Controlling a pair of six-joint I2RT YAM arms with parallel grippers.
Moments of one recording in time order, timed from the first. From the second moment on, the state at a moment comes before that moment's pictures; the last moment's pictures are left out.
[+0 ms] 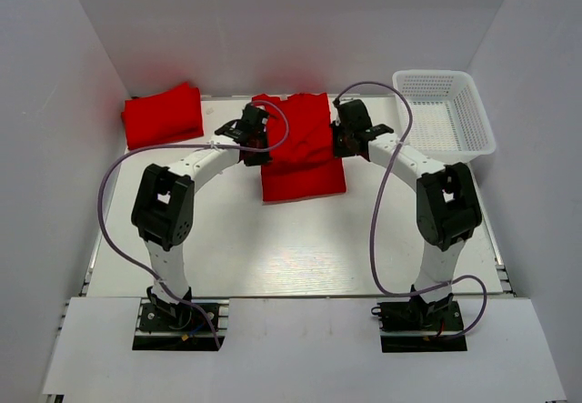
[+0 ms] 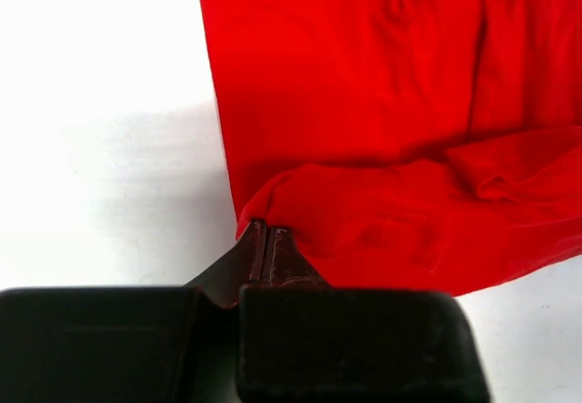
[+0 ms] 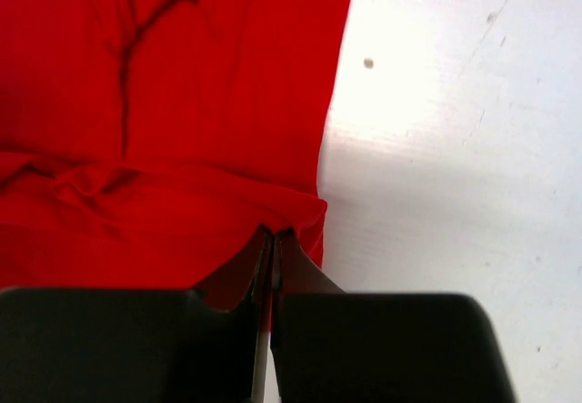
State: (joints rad) left arm -0.46 1.91 1.46 -0.49 -0.12 -0.48; right arm 0.46 1.87 1.42 -0.37 0.06 0.21
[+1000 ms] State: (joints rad) left arm -0.36 2.13 1.67 -0.43 -0.05 -0.39; right arm 0.37 2.18 1.76 -0.38 -0.12 0.18
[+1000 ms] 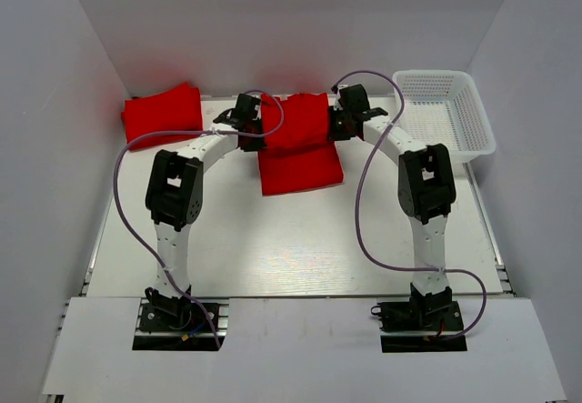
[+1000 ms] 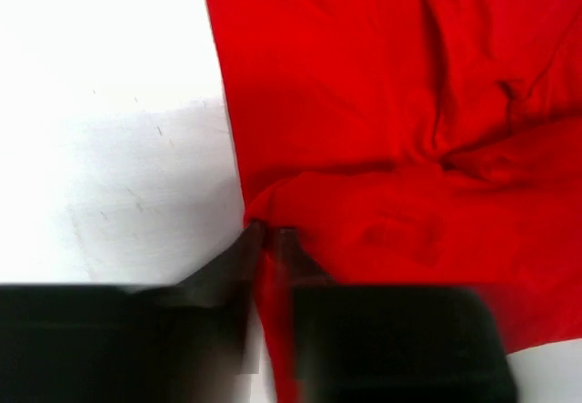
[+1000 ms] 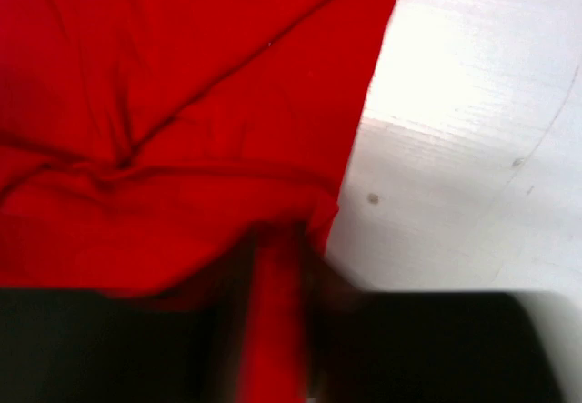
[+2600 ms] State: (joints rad) left arm -0.45 1.93 1.27 -0.41 -0.07 -0.36; right arm 0.35 1.89 1.20 -0.32 -0.17 0.37
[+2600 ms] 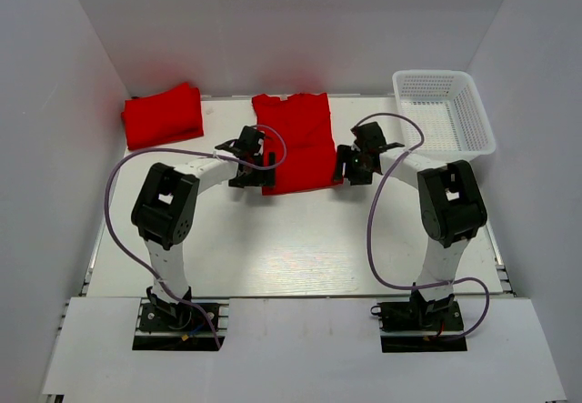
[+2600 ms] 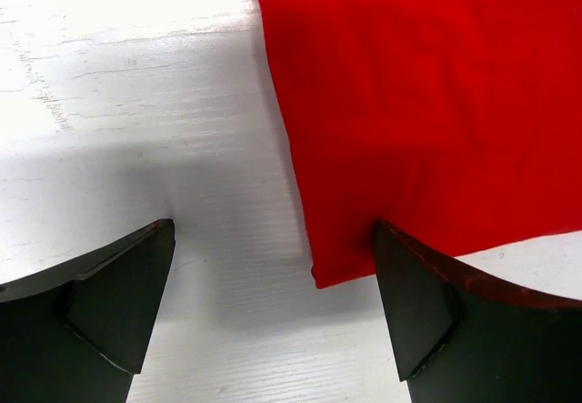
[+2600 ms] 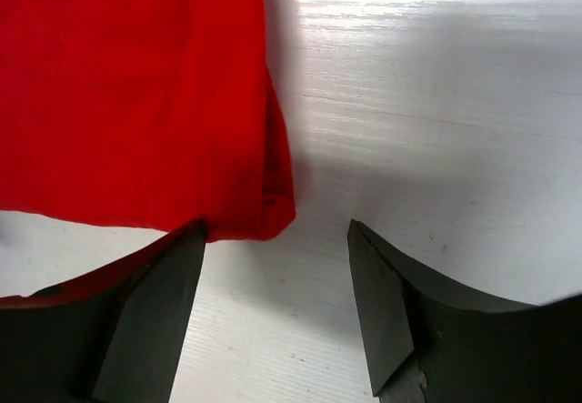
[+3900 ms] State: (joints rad) left arm -0.52 1.52 0.99 -0.41 0.20 -0.44; right arm 0.36 1.40 0.78 -0.29 -0.25 0.42
